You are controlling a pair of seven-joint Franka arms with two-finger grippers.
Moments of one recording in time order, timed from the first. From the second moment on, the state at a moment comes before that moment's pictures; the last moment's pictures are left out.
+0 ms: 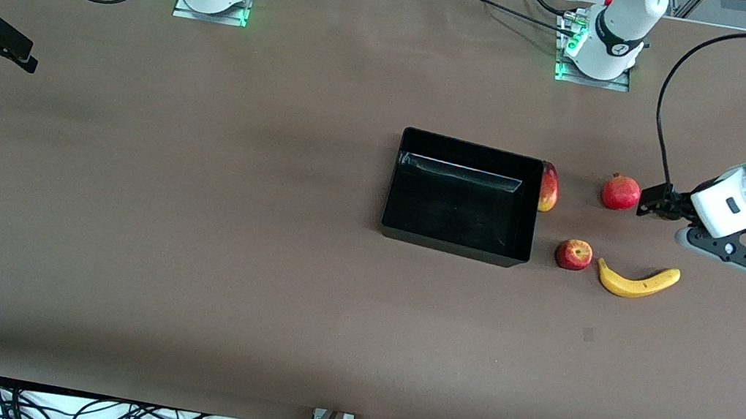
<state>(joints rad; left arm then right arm) 0.07 0.10 -0.08 -1.92 -0.05 1.96 0.21 -0.01 -0.01 -0.05 -1.63 0.00 1.57 -0.06</state>
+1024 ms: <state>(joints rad) -0.01 0.34 -0.08 -2.11 0.00 2.42 0.21 -0.01 0.00 -0.05 -1.63 0.00 1.57 -0.06</state>
